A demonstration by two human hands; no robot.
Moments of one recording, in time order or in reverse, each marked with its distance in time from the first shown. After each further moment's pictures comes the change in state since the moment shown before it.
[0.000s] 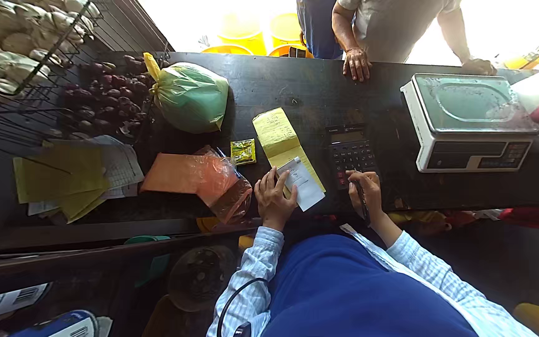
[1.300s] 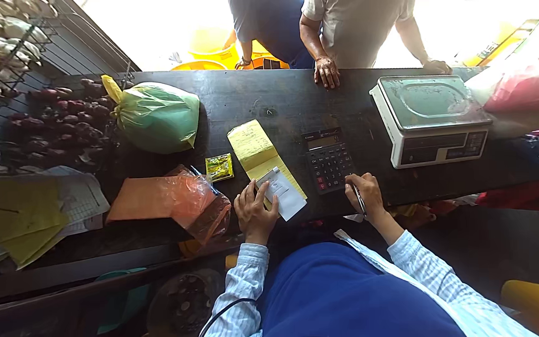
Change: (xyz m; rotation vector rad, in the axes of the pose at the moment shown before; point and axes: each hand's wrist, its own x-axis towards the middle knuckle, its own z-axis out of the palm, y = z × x) left_hand 0.000 0.001 -0.001 0.023 0.006 0.019; right_hand 0.005 0.019 -0.049 -0.282 -0.207 0.189
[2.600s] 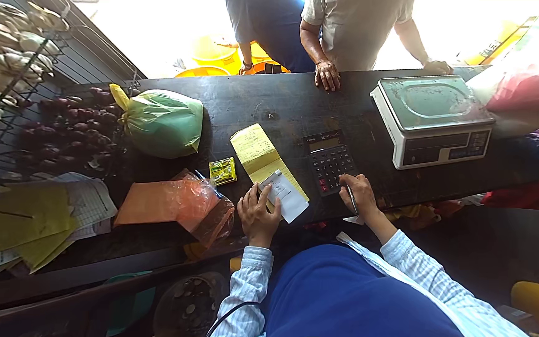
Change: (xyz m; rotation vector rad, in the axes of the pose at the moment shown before) left_hand -0.002 -0.002 0.003 0.021 0.002 -0.002; right_hand 0.006 -0.012 0.013 0.074 -0.088 0.043
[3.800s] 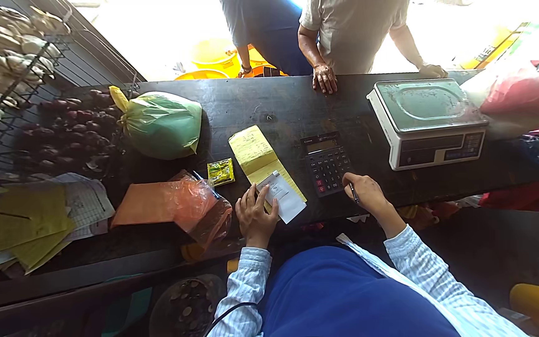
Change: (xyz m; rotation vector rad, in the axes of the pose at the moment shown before) left_hand 0.000 0.001 -0.002 -0.006 0.006 0.012; right_hand 0.035 -0.022 -0.054 -0.210 -0.589 0.333
